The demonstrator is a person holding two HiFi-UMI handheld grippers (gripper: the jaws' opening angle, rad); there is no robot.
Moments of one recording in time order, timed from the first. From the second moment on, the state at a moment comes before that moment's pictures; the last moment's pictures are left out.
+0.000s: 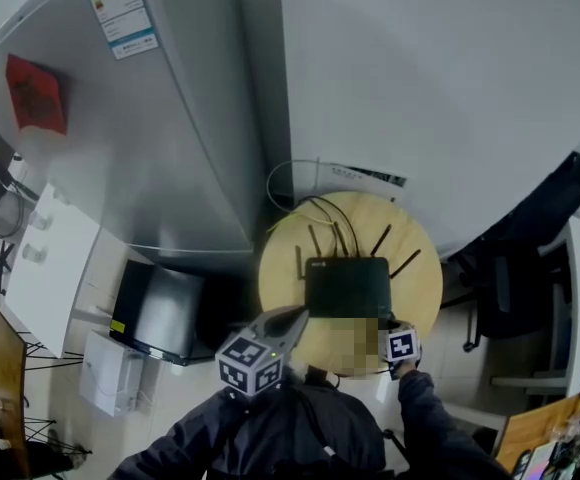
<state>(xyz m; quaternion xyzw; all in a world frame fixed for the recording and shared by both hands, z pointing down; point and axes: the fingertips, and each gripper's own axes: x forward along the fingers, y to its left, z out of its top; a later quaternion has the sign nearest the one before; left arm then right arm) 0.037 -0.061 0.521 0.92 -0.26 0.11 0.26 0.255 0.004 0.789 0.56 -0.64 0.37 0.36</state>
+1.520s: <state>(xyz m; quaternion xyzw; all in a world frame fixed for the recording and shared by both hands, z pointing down) -0.042 -0.064 0.524 0.90 -0.31 0.10 0.28 0.060 -0.023 0.769 0.43 -0.76 0.33 0.35</state>
